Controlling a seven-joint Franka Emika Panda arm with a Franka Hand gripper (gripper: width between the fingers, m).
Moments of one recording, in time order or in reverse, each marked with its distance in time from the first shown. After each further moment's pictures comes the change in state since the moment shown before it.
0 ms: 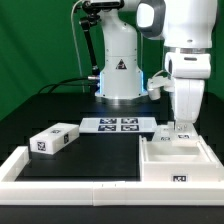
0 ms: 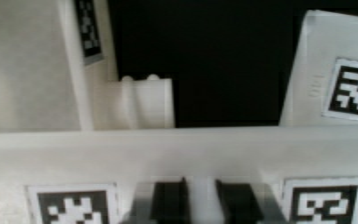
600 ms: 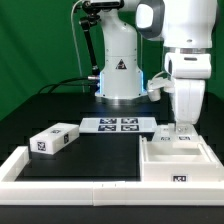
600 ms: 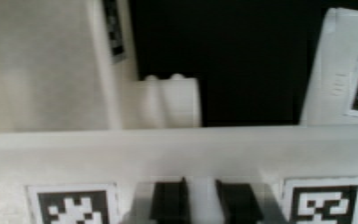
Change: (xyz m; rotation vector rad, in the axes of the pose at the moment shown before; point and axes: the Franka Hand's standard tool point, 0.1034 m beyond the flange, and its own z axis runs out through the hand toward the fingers) arm -0.001 0.023 0.000 -0.016 0.006 -0.012
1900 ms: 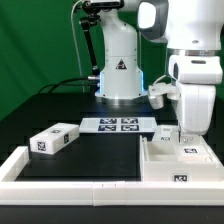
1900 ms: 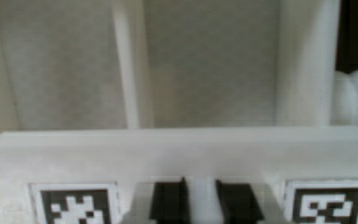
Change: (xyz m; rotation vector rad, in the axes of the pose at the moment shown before) arm 0.001 0.055 0.000 -0.014 -0.006 -0.018
